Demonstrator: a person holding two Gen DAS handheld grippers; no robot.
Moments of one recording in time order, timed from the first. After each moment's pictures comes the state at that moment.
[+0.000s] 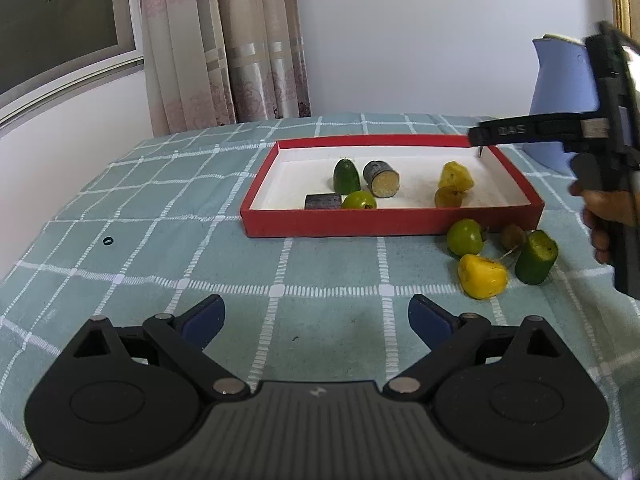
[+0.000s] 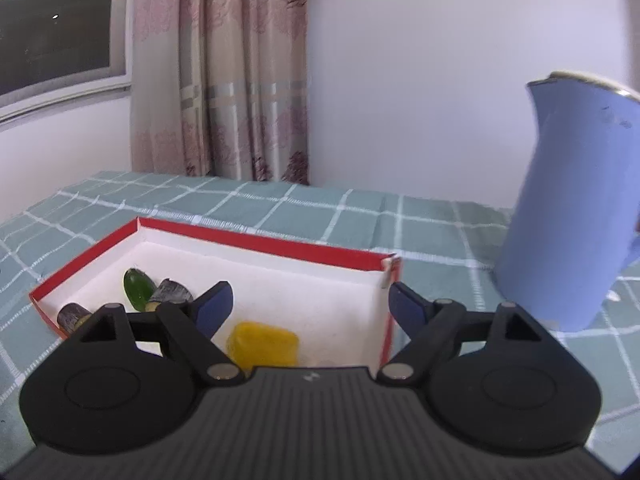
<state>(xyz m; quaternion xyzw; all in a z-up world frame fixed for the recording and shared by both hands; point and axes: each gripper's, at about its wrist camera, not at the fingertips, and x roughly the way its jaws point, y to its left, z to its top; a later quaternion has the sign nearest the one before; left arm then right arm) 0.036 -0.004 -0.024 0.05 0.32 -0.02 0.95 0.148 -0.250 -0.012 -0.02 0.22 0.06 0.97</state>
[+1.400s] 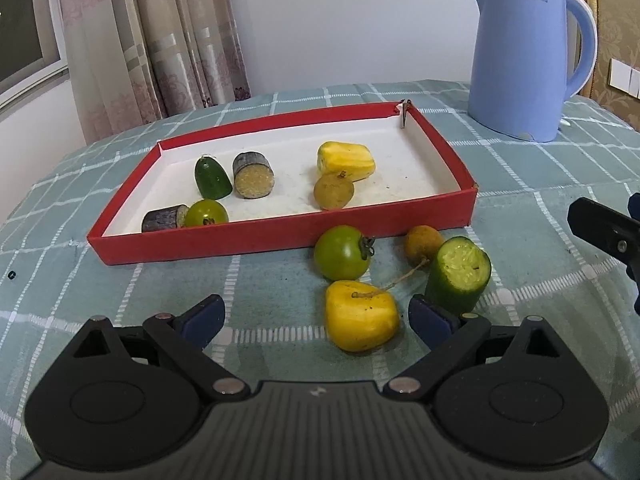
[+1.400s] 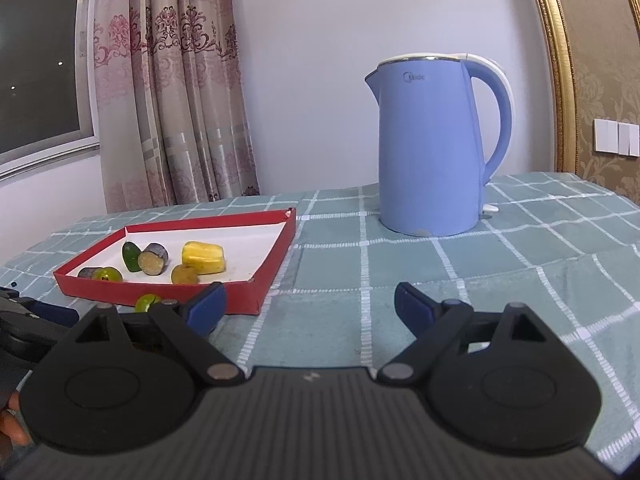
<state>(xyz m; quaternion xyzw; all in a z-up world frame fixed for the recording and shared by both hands) 0.095 -0.114 -0.059 0.09 0.35 -0.07 0.93 -0.011 -0.332 -0.046 0.06 0.16 0.00 0.99</state>
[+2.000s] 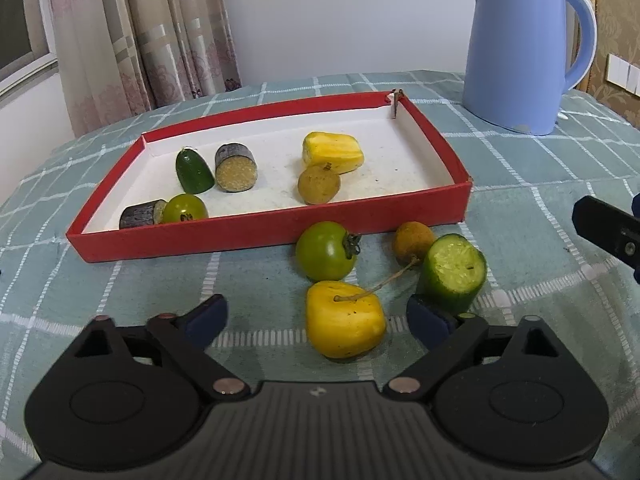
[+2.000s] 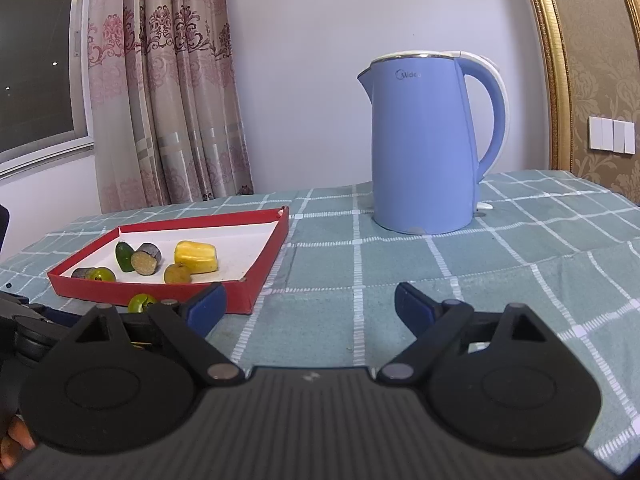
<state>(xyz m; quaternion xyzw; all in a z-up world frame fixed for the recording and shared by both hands) 0.105 -0.118 -0.065 0.08 0.36 -0.08 0.92 -0.009 -0.334 -0.048 0.06 0.16 -0.01 0.99</state>
